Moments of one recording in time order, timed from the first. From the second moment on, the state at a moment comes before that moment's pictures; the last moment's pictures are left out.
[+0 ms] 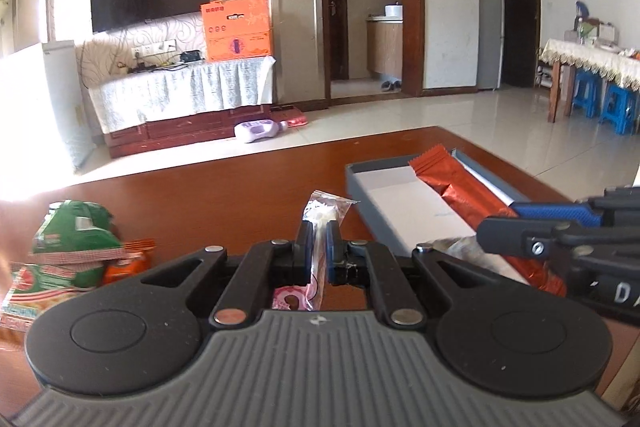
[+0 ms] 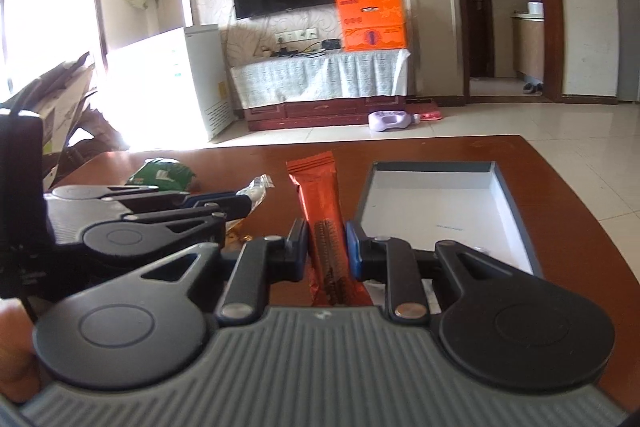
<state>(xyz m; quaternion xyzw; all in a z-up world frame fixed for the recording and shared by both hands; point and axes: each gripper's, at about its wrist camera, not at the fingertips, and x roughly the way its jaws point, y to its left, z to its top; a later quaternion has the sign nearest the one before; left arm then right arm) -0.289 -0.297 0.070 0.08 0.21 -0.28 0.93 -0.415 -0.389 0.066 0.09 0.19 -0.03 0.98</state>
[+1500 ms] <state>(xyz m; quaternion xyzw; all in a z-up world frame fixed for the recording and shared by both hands) -0.221 -0.459 0.043 0.06 0.23 -0.37 0.90 -0.437 -0.443 0.055 0.13 0.16 -0.13 0.97</state>
